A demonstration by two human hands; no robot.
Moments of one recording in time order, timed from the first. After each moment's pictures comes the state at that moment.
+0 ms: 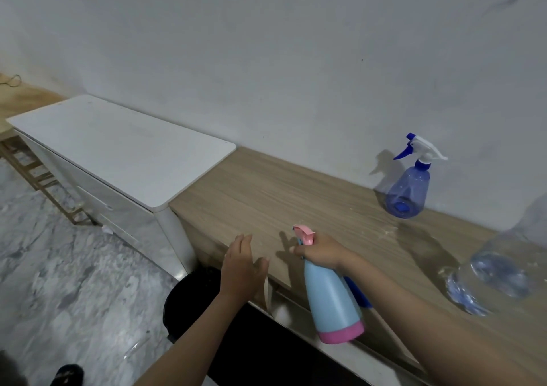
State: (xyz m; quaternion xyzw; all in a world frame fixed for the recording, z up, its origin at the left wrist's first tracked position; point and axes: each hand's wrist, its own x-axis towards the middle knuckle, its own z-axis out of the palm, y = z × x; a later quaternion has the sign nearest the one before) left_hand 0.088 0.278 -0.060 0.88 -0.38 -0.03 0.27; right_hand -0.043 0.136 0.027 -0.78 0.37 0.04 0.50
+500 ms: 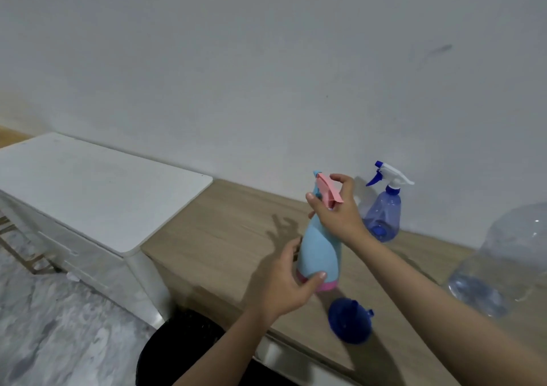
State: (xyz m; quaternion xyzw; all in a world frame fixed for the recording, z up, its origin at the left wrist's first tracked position) left_hand 0.022 0.210 0.035 0.69 -0.48 -0.26 0.48; right_hand -0.046 0.063 0.094 -0.71 0.33 -0.38 0.50
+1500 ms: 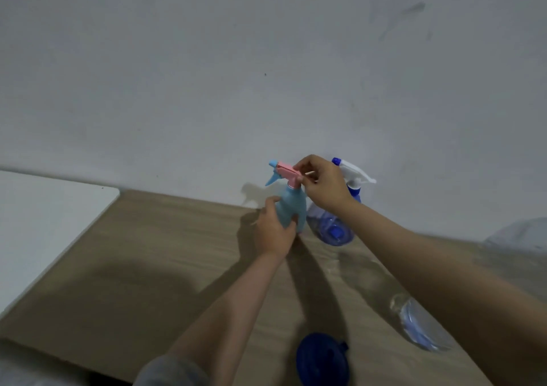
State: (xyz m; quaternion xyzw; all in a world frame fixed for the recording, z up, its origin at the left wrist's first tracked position) left_hand 0.049 -0.014 -0.001 0.75 -0.43 -0.18 0.48; right_hand -0.041 -0.098 0.080 -0.78 0.40 -0.36 0.31
